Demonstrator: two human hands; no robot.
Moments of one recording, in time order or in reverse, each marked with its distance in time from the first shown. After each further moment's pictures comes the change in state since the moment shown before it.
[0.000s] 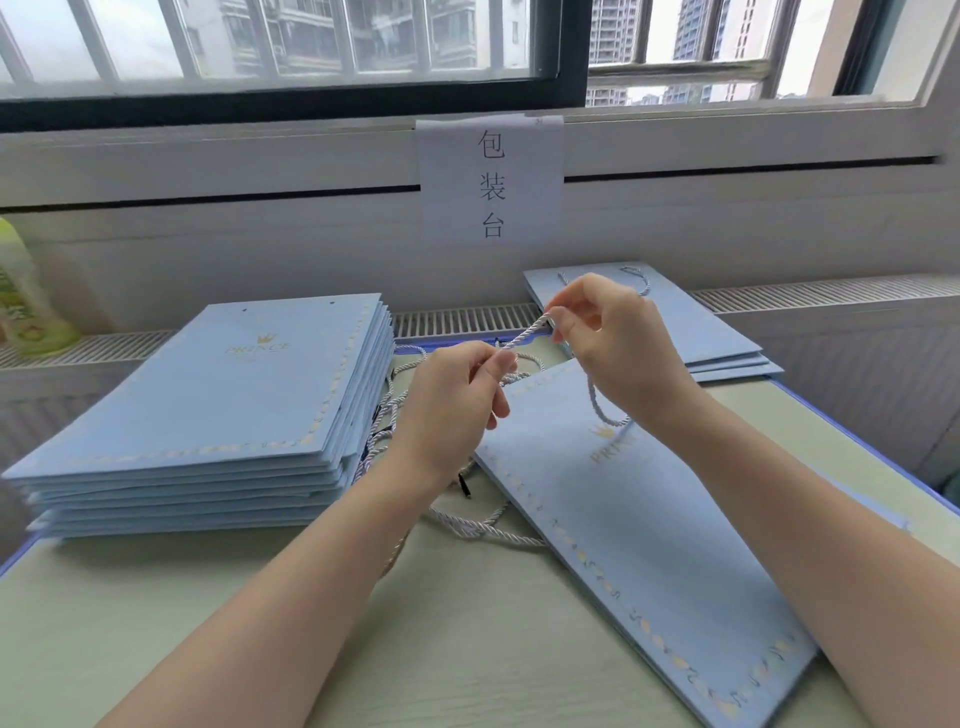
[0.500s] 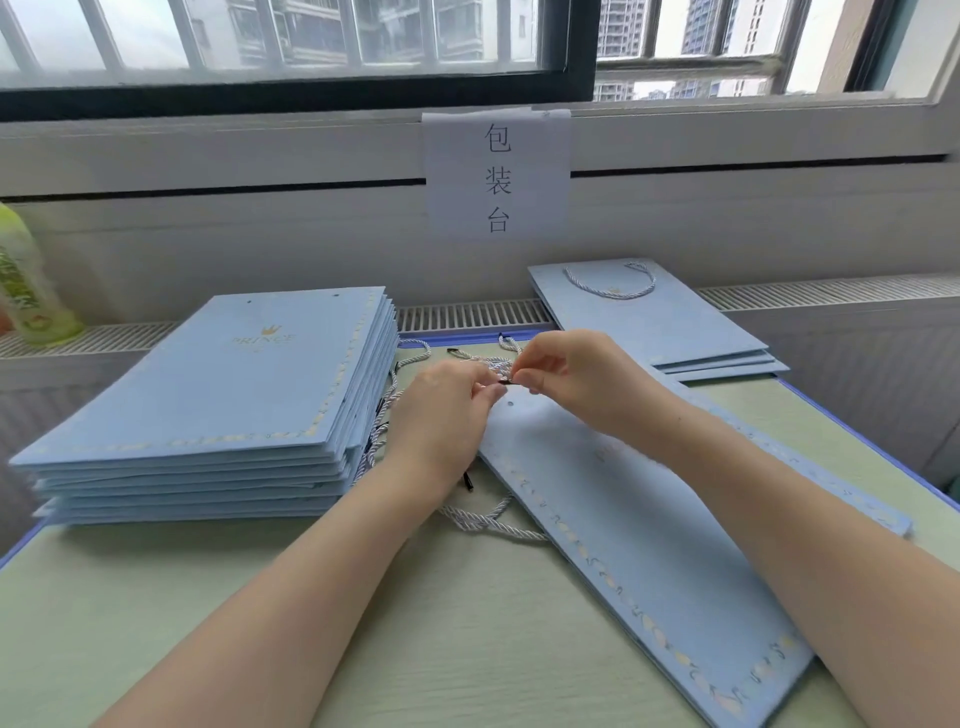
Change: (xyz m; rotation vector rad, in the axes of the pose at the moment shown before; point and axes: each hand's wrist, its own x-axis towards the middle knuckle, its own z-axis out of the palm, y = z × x) left_hand 0.002 -0.020 0.001 0.508 0.028 -0.034; right_hand -0.011 0.005 0.019 -0.009 -0.366 -0.010
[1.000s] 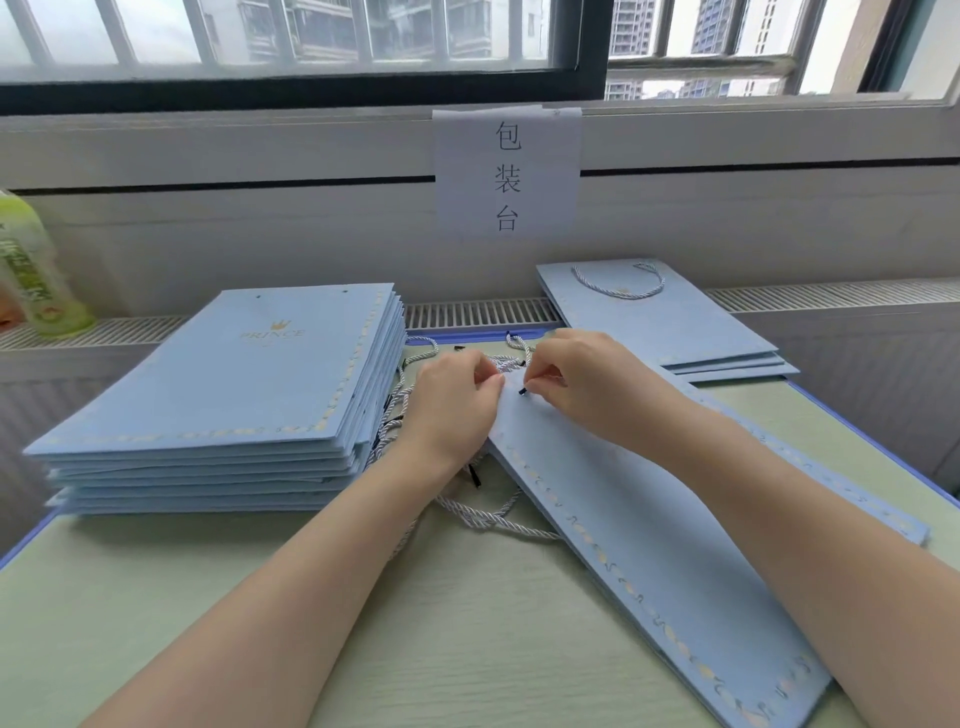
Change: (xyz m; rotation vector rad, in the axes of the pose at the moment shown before) left_hand 0.004 0.001 -0.002 -0.156 -0.016 -0.035; right_hand -0.001 -0.006 -0.002 -0.395 -0.052 -0.138
